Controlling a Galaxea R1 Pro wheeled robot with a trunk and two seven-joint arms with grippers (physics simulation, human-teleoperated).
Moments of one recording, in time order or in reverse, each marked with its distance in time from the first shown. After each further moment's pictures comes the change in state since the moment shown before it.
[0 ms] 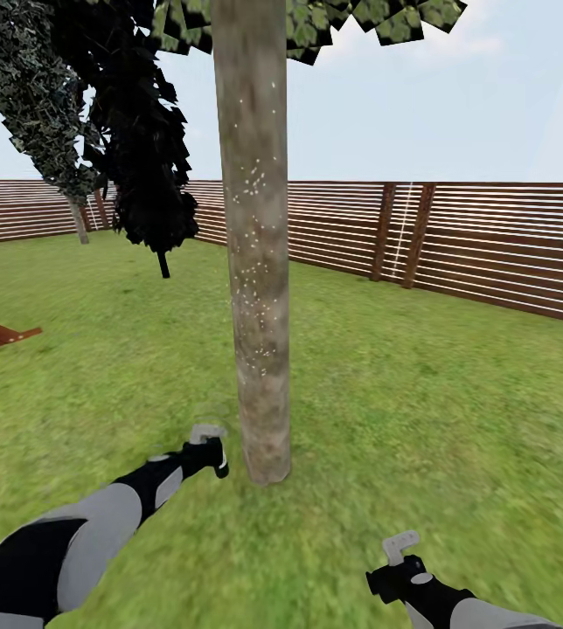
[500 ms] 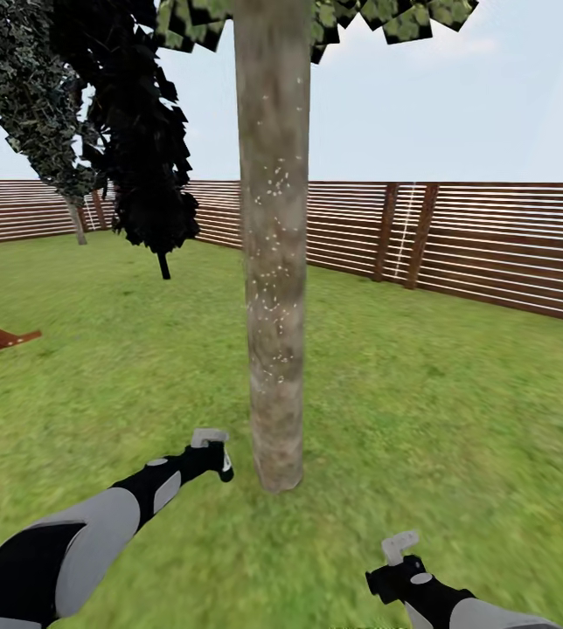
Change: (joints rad) left arm 0.014 0.005 0.003 -0.001 0.000 -0.010 -0.069; right arm 0.000 0.002 0.001 0.000 0.000 0.001 0.001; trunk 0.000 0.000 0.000
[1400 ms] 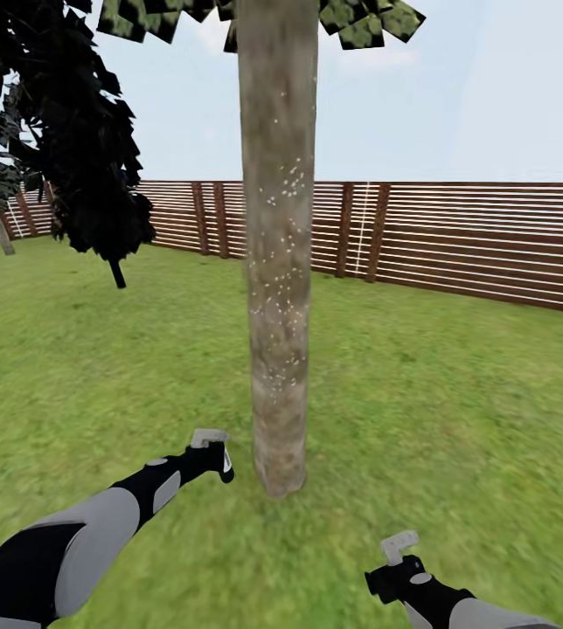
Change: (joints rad) left arm 0.000 0.001 0.000 0.000 0.000 0.007 -0.008; right arm 0.000 0.002 0.000 0.000 0.000 0.000 0.002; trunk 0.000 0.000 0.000
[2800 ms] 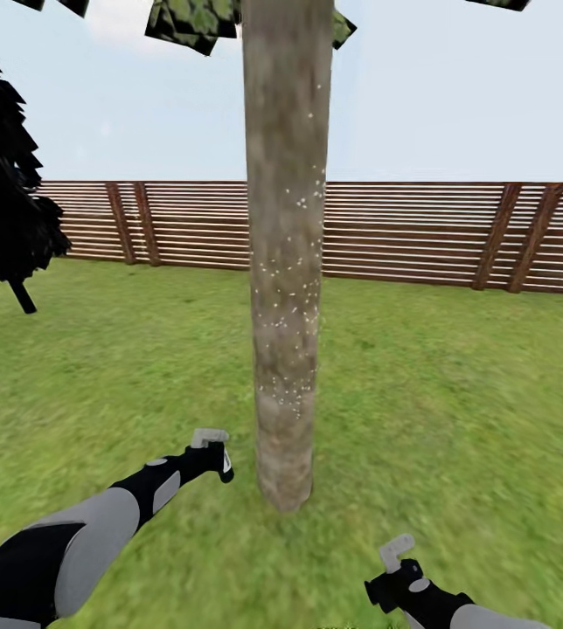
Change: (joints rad) left arm 0.000 0.001 0.000 0.000 0.000 0.000 0.000; right arm 0.014 0.003 0.000 0.000 0.087 -0.002 0.000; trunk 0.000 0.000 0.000
